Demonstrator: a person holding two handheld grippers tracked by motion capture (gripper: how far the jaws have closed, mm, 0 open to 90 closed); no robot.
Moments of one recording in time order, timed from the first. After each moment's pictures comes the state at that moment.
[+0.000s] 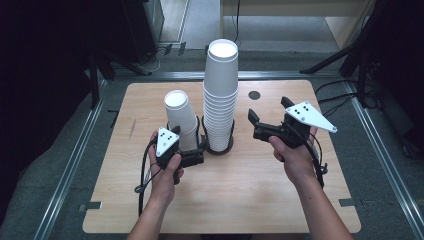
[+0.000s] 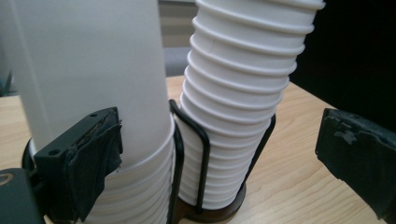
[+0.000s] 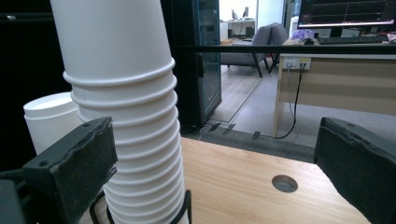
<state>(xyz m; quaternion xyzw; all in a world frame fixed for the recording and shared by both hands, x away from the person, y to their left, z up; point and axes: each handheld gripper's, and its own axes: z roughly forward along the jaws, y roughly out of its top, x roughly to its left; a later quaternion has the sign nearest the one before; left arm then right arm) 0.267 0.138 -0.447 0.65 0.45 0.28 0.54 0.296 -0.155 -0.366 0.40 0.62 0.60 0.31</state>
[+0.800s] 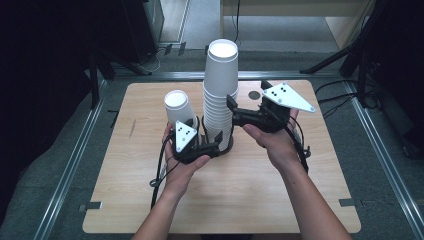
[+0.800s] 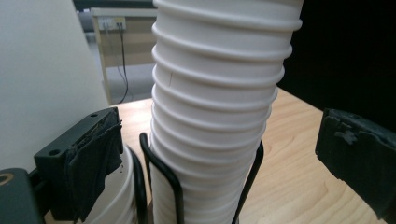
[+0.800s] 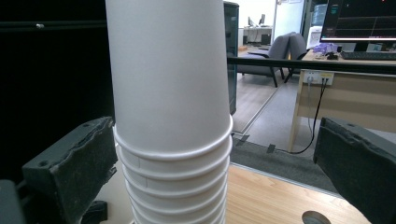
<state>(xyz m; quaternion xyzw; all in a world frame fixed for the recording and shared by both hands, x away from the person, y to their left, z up) 0.285 0.101 -0.444 0.64 0.43 0.32 0.55 0.310 -0.109 -0.332 0.37 0.64 0.61 0.30</state>
